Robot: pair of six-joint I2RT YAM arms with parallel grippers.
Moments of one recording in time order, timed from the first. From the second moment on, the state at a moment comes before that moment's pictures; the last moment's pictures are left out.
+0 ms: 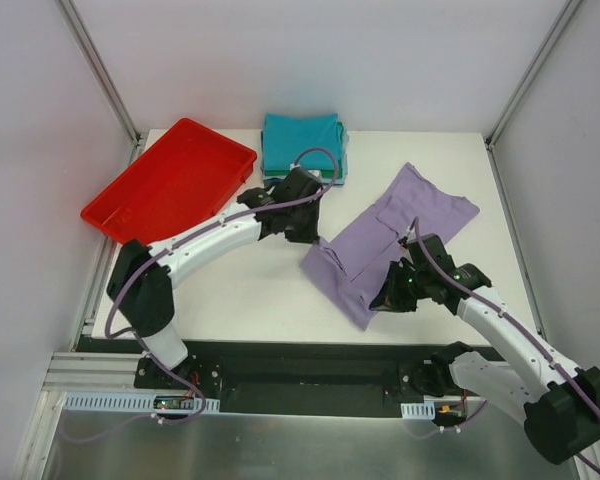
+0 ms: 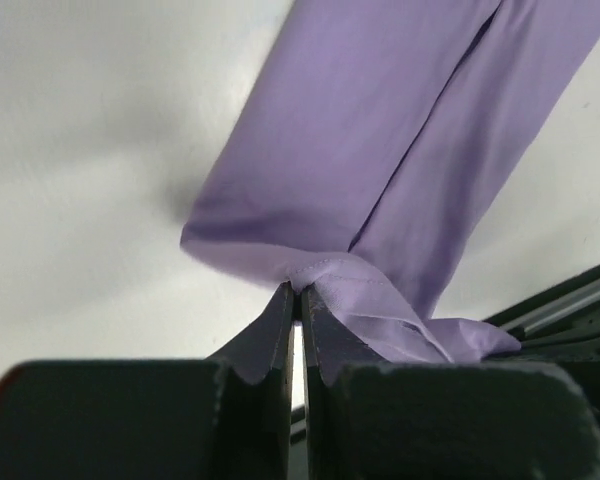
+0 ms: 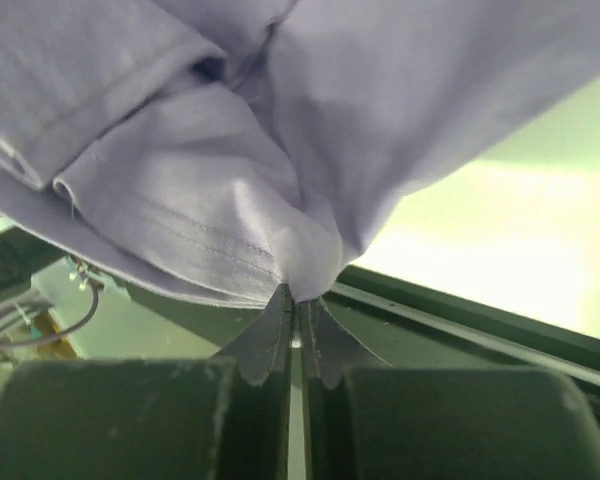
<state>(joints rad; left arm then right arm) -0.78 1.63 1.37 -0.68 0.02 -0.65 0.51 0.93 0.65 -0.76 -0.36 0.73</state>
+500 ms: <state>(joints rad) -0.74 2.02 1.83 -0.67 0.08 -0.58 0.19 0.93 0.72 -0.83 -0.15 0.58</state>
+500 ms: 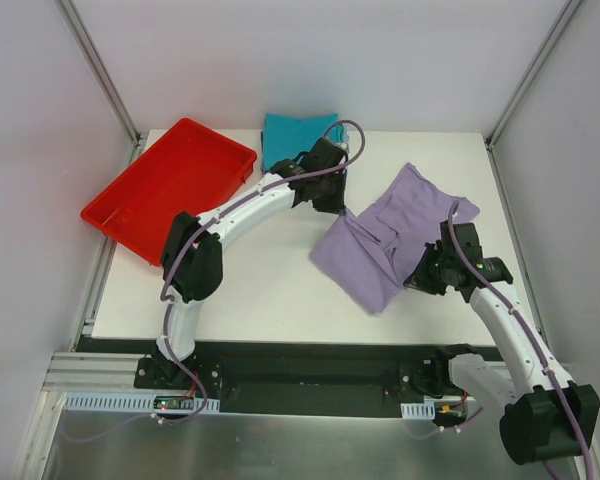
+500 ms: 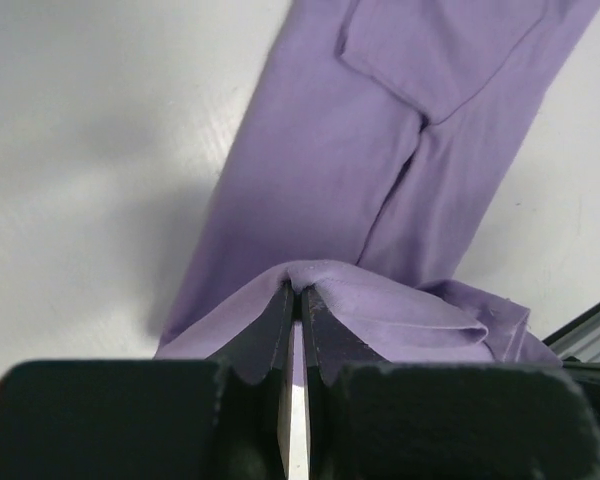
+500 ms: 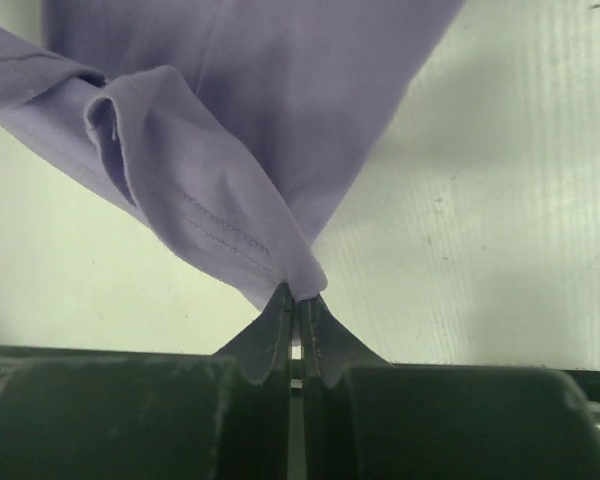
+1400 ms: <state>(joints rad) -0.70 2.42 2.23 -0.64 0.20 -0.52 -0.06 1.24 0.77 -0.58 -0.17 0.48</state>
